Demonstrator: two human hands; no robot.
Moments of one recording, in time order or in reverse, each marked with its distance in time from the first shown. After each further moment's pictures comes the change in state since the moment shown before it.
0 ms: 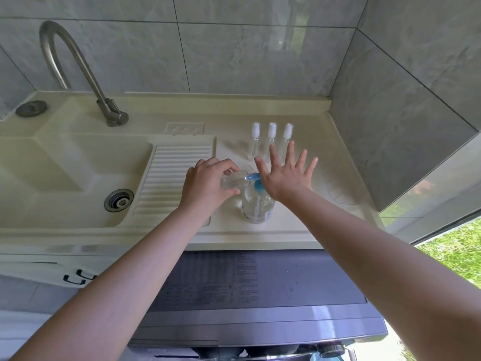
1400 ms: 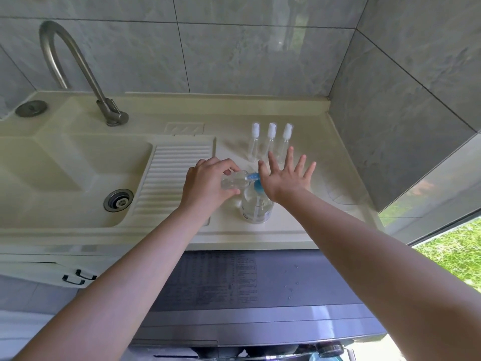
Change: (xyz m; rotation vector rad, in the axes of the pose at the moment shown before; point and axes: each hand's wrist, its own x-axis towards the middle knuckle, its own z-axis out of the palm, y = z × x) left_hand 0.000 0.004 -0.001 -0.016 0.001 -0.004; right_hand 0.000 -0.002 0.003 0.014 -0.067 0.038
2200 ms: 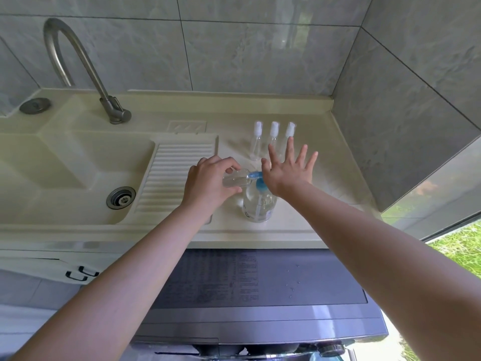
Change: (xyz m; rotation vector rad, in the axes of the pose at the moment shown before) left_hand 0.000 -0.002 0.001 0.015 -0.001 -0.005; right_hand 0.006 -0.002 -0.007 -0.079 0.082 -0.052
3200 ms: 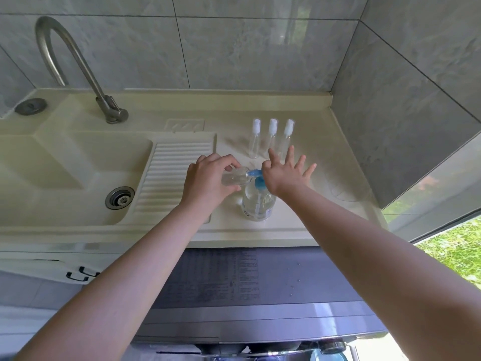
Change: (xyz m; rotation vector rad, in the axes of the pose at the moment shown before) left_hand 0.003 0.002 0.001 -0.012 0.003 0.003; right_hand -0.001 -0.003 0.005 0.230 -0.119 0.089
